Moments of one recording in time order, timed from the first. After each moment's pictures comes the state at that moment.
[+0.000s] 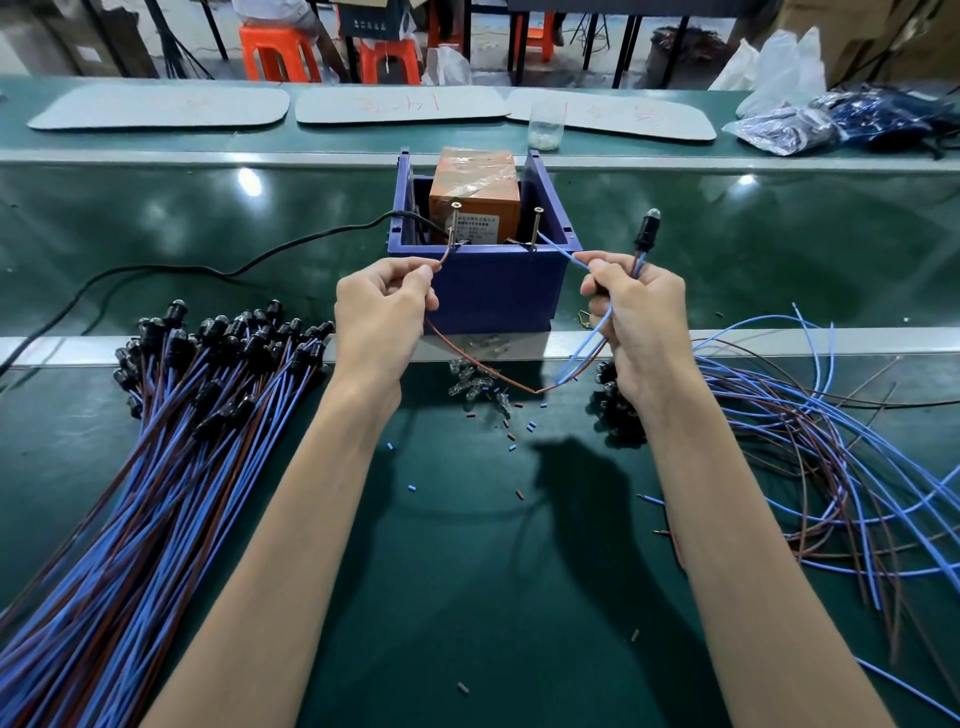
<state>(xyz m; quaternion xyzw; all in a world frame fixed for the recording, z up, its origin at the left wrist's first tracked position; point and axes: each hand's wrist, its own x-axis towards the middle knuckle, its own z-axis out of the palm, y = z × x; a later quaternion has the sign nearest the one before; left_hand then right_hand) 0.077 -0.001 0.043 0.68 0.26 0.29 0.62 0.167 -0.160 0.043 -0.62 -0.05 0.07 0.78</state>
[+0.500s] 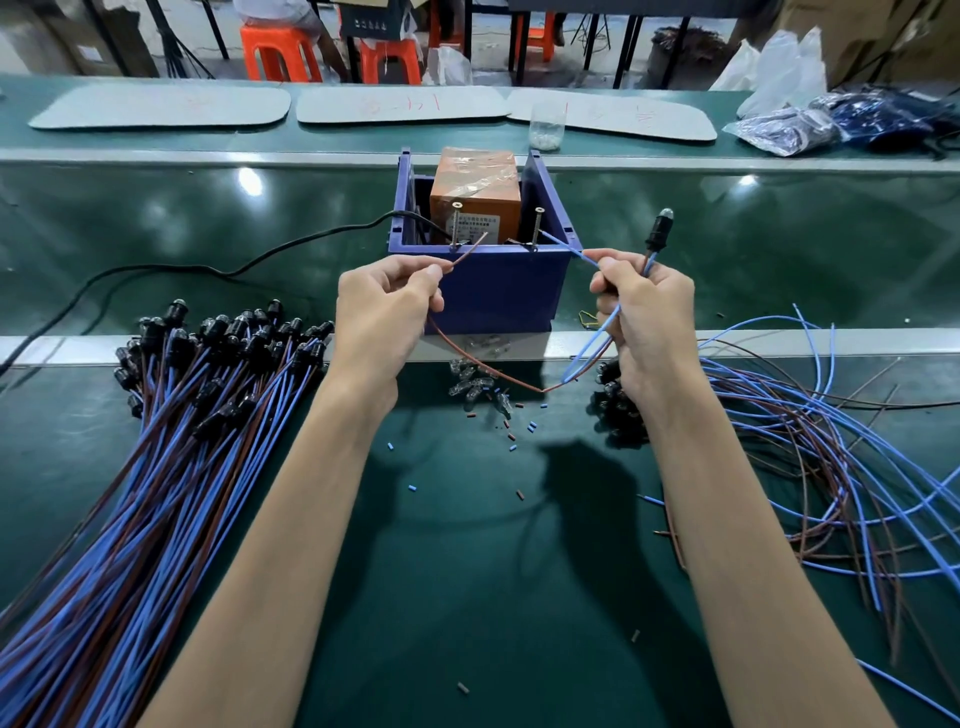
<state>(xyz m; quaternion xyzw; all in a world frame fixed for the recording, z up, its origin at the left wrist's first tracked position) 0.074 0.000 0.047 0.70 0.23 0.27 0.62 0.167 -0.162 0.044 -0.62 -0.04 0.05 0.78</state>
